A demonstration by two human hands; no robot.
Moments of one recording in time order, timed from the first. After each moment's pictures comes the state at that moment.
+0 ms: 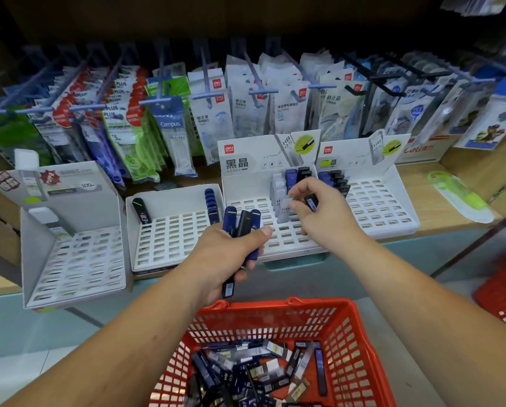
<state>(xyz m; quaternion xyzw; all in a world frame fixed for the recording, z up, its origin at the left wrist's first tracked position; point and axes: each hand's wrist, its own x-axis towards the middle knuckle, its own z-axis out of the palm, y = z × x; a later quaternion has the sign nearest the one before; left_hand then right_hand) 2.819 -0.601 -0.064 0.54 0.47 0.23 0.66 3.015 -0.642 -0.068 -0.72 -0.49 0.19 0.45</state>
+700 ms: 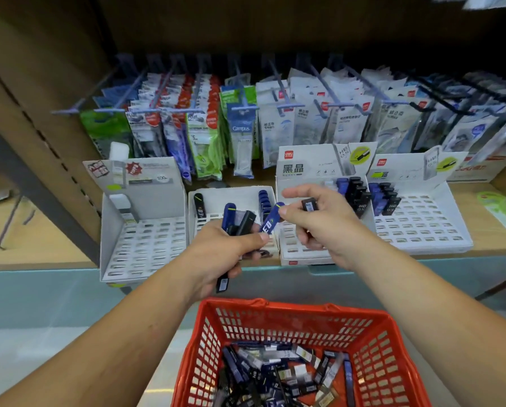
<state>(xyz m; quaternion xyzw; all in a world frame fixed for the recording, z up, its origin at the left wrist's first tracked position) 2.734 -0.582 -0.045 0.53 0.48 0.27 0.64 2.924 -0.620 -0.033 -0.62 -0.39 0.44 0.52</state>
